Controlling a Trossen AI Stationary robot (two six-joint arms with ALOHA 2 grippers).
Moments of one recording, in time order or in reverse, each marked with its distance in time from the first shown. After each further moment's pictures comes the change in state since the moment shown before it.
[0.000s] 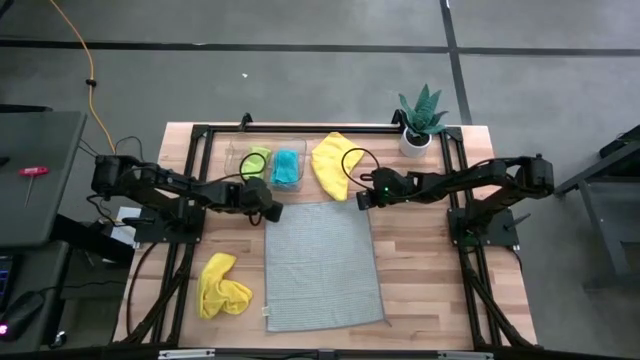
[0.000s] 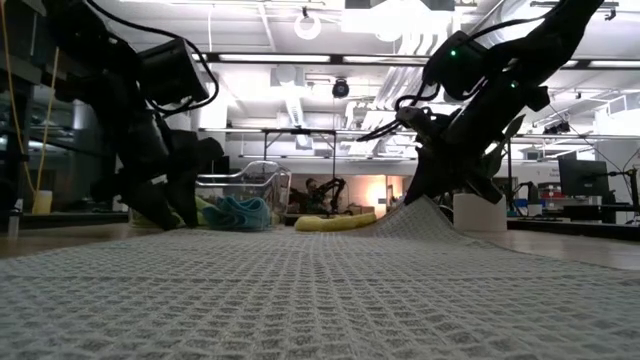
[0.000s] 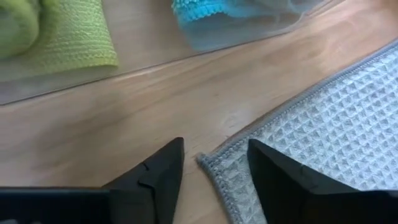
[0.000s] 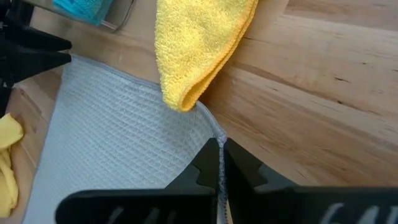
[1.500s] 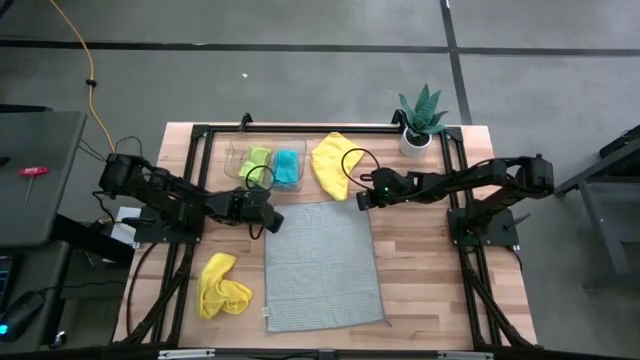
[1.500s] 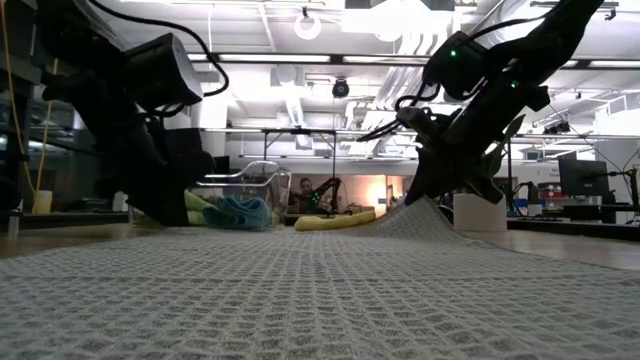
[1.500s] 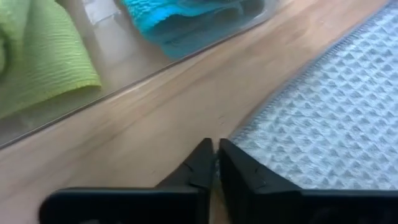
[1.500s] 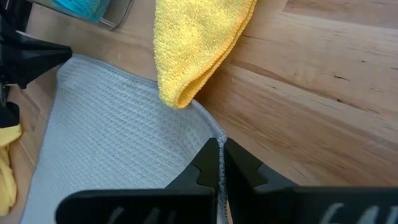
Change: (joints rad) left arm -0.156 0.073 -0.002 0.024 -0.215 0.106; right arm 0.000 -0.001 0.000 -0.007 -0.003 -0.003
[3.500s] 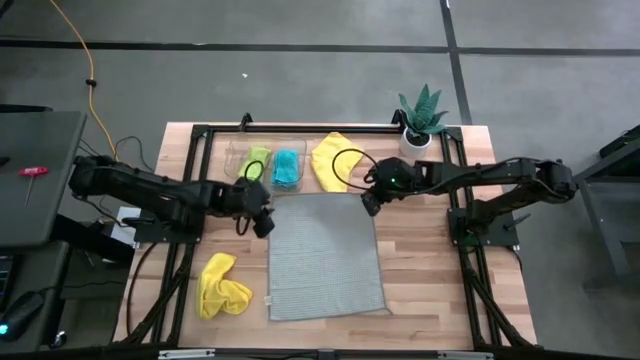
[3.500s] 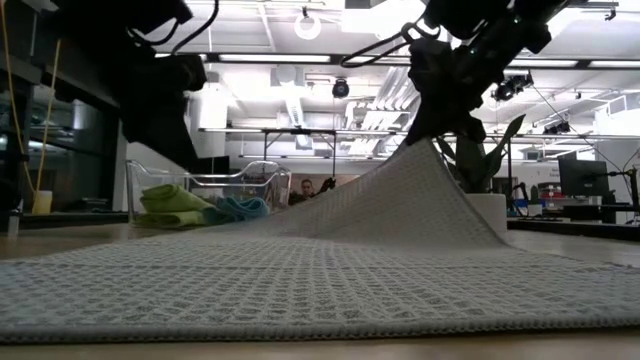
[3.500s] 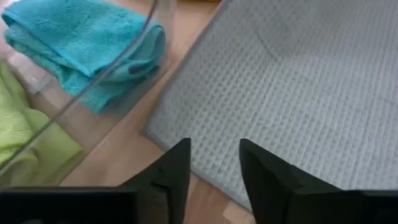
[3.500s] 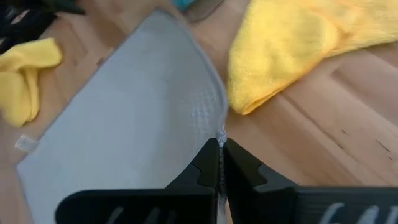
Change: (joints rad) left arm -0.008 -0.338 0.120 -0.231 0.157 0.385; right arm 0.040 -0.179 0.207 -0.370 -0.049 -0.381
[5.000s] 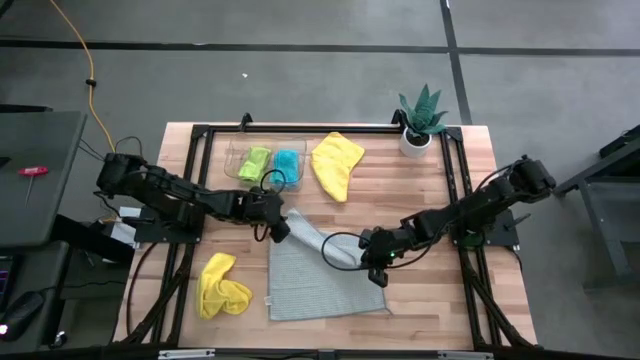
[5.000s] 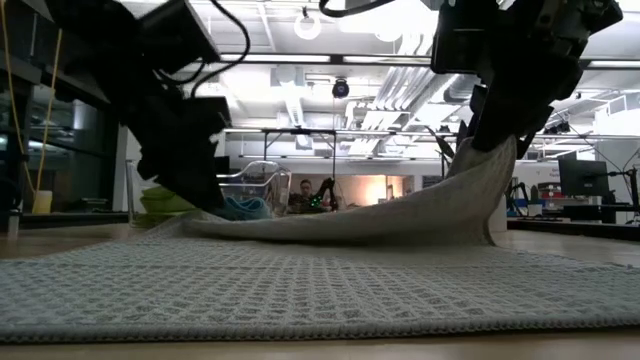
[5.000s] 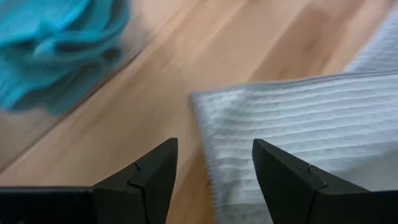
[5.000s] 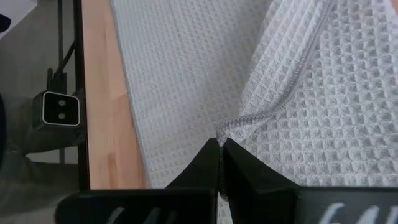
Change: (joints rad) left arm -0.005 0.303 -0.008 0.266 -0.013 -0.103; right arm 0.516 0.211 -0.001 0.167 -0.057 0.091
